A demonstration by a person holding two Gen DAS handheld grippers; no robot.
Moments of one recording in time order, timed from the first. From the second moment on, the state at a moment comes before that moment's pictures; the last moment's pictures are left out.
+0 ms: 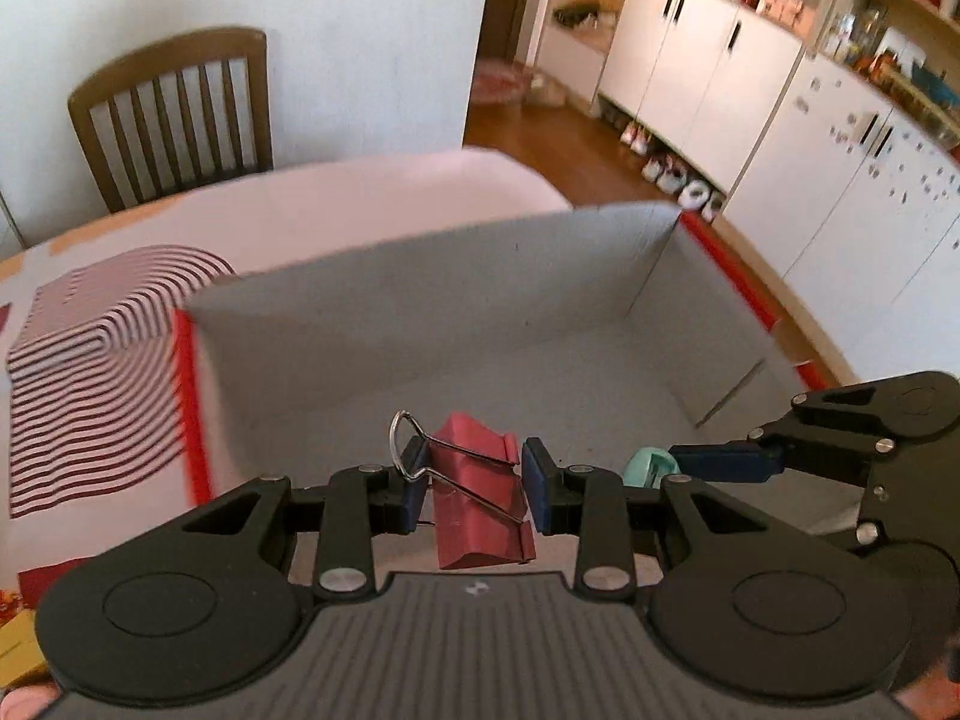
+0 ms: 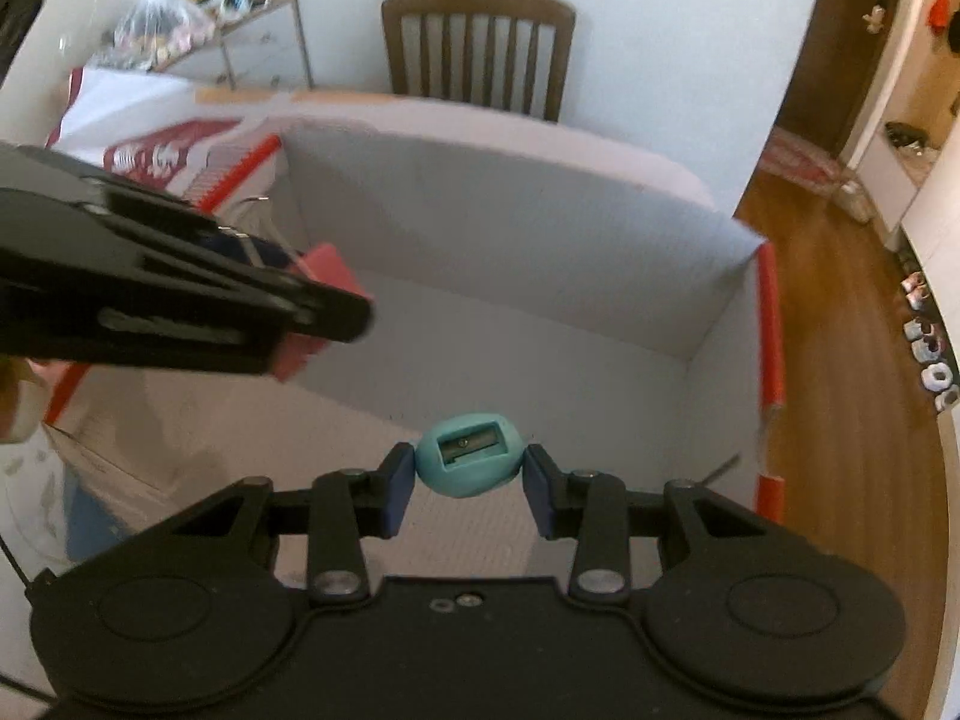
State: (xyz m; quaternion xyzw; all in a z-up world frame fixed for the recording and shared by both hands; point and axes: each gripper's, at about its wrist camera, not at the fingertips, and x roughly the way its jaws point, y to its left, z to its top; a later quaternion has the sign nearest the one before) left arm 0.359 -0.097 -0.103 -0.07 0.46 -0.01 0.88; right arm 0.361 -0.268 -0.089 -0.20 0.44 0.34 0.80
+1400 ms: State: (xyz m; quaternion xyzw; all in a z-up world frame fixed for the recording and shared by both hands) left arm 0.365 -0.118 -0.105 -0.08 0.53 0.00 0.84; right arm 0.373 -0.265 -0.092 -0.21 0.49 0.34 0.77
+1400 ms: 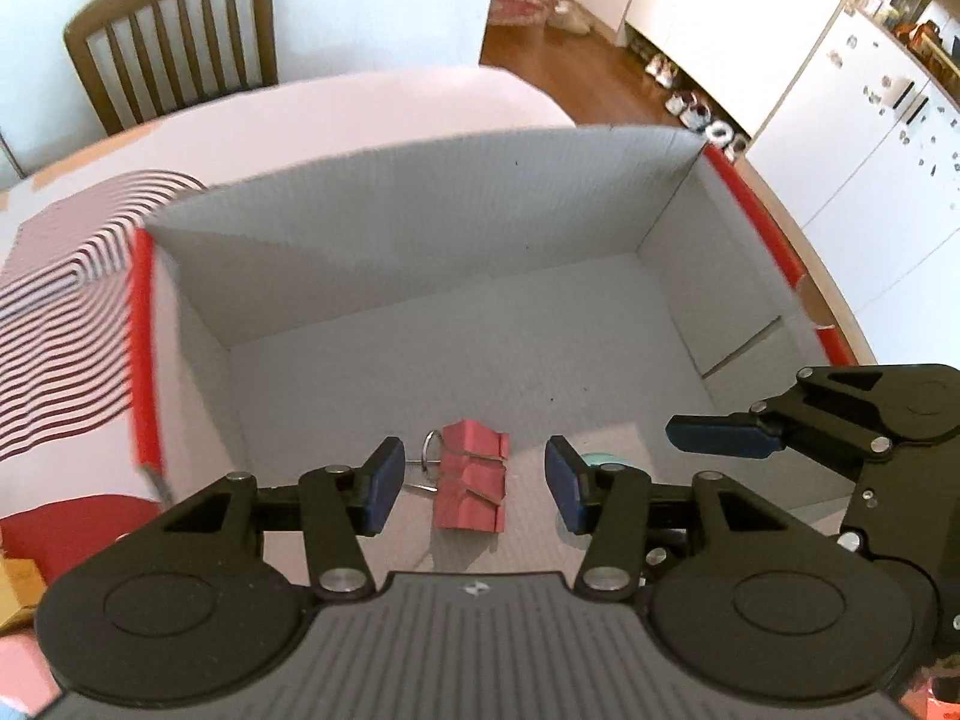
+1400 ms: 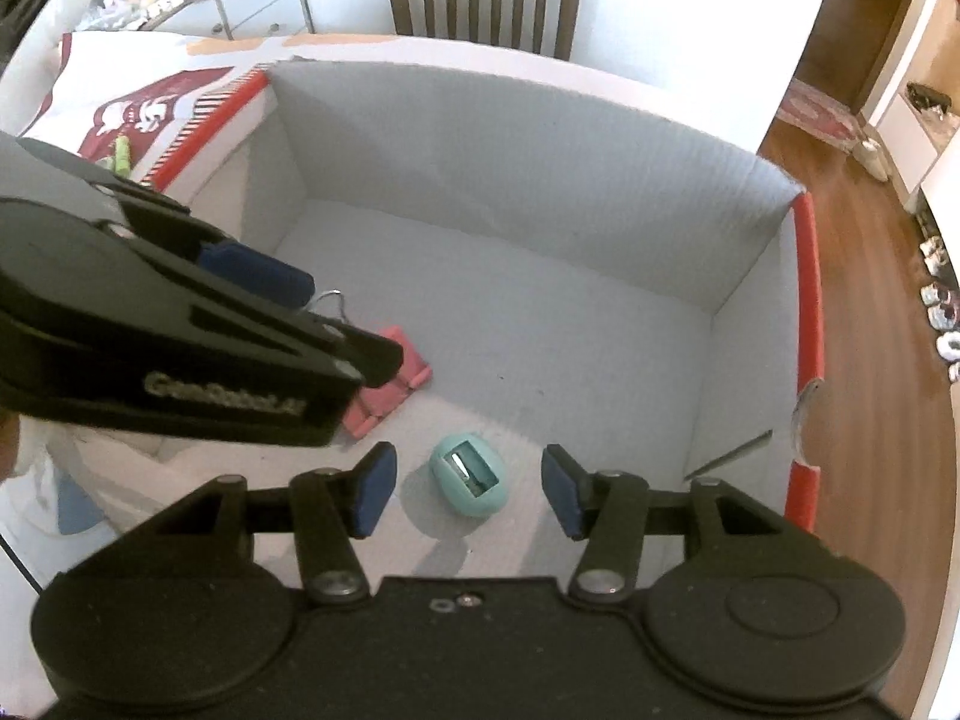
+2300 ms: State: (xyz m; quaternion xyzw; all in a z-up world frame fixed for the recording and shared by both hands) left arm 0.247 -0.095 -0.023 -0.07 0.40 0.02 0.91; right arm 0.303 -0.269 -0.026 -0.12 0.41 0.36 0.83
